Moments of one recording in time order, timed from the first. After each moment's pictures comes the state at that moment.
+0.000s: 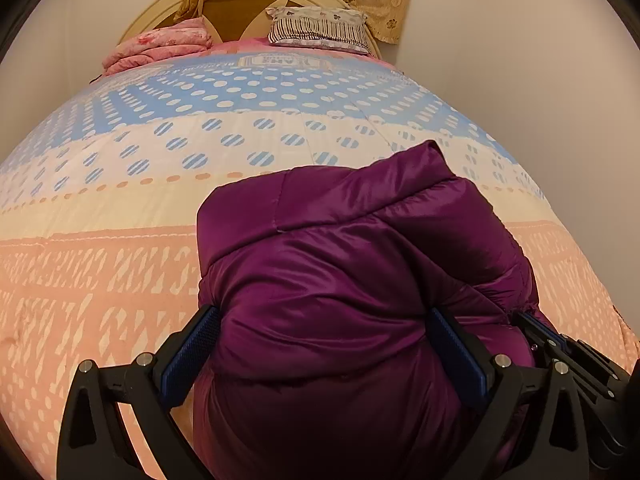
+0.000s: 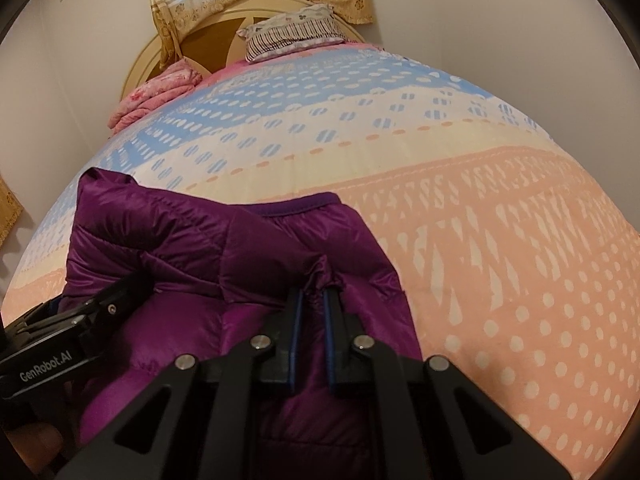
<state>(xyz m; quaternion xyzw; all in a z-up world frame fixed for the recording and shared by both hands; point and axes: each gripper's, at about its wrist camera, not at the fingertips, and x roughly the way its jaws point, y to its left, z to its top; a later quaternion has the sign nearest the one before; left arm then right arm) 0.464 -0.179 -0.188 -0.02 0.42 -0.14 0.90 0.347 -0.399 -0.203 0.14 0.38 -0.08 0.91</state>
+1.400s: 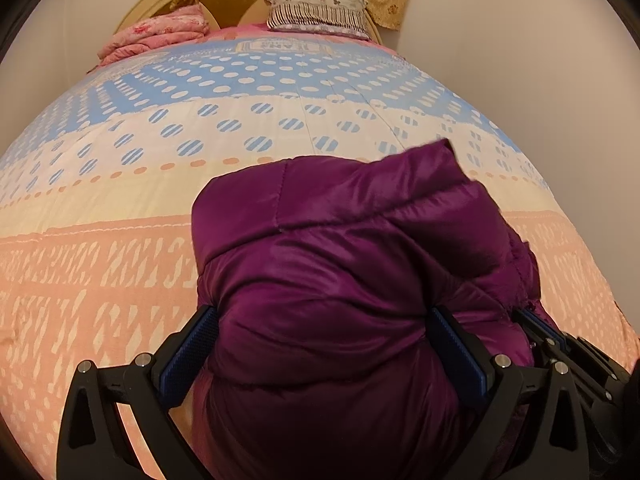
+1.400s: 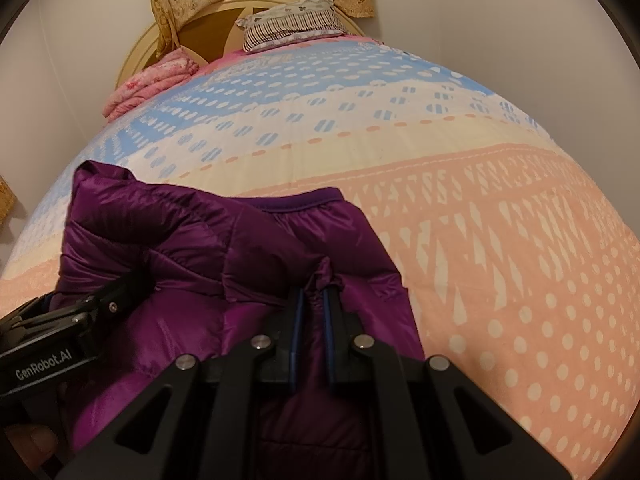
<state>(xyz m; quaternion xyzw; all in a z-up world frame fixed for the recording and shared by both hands) 0.469 -0.176 -0.186 -0.02 0.45 -0.16 0.88 0.348 -0.403 -0.202 0.14 0.39 -0.07 0.91</state>
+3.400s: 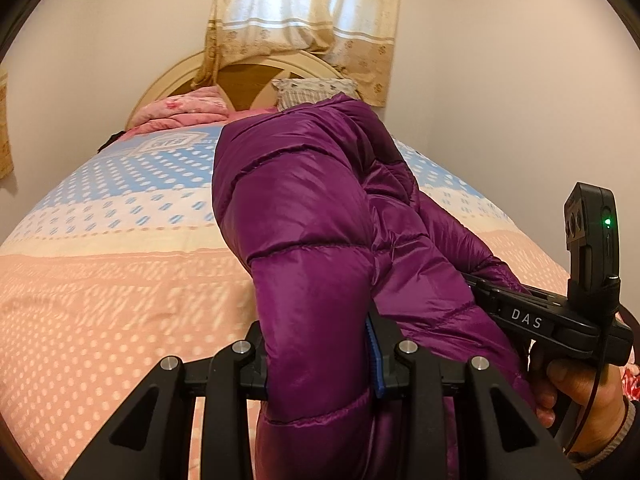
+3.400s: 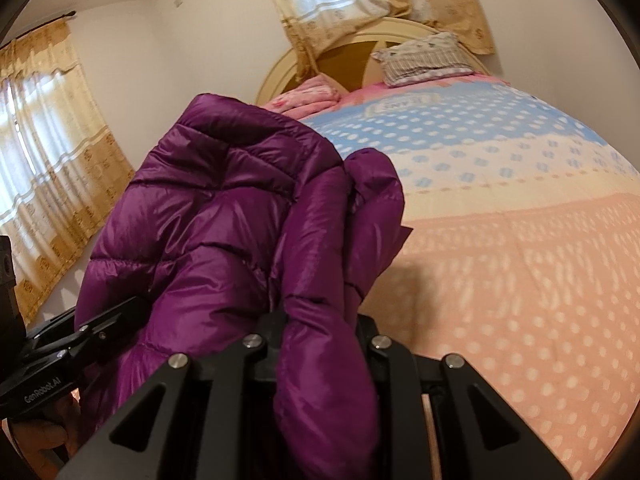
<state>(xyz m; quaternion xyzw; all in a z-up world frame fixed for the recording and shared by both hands) 0.320 -0.015 -0.110 -0.01 0.30 -0.17 0.94 0.293 -0.270 -0.148 0.14 0.30 0.15 0.93</state>
